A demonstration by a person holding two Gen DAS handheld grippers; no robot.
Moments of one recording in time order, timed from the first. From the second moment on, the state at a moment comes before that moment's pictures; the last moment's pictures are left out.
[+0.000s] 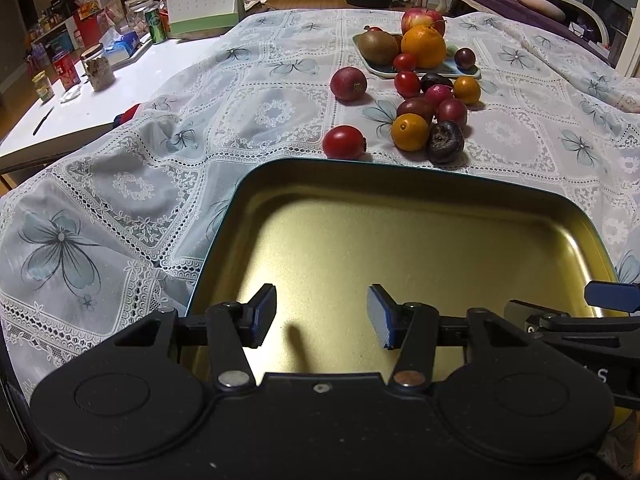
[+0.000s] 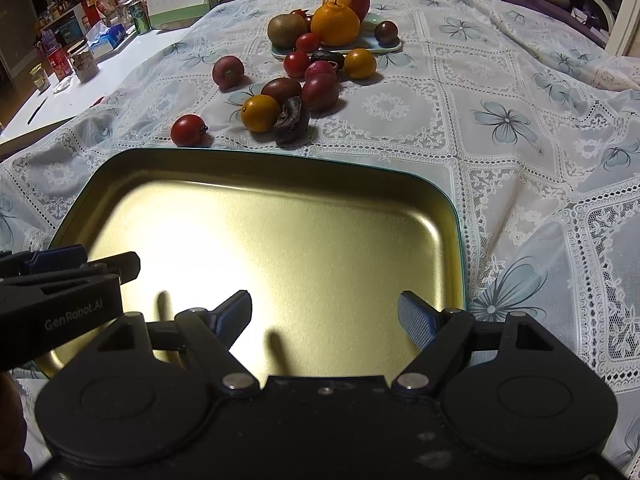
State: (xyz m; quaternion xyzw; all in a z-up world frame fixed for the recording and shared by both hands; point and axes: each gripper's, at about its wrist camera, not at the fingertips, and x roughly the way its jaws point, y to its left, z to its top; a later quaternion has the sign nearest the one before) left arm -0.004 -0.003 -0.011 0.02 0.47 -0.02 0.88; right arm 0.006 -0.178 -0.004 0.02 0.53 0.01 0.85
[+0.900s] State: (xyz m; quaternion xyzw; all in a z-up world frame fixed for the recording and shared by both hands) left arm -0.004 -0.003 -0.014 0.01 0.48 -0.02 0.88; right arm -0.004 -0.170 -0.011 0.02 0.53 0.02 0.85
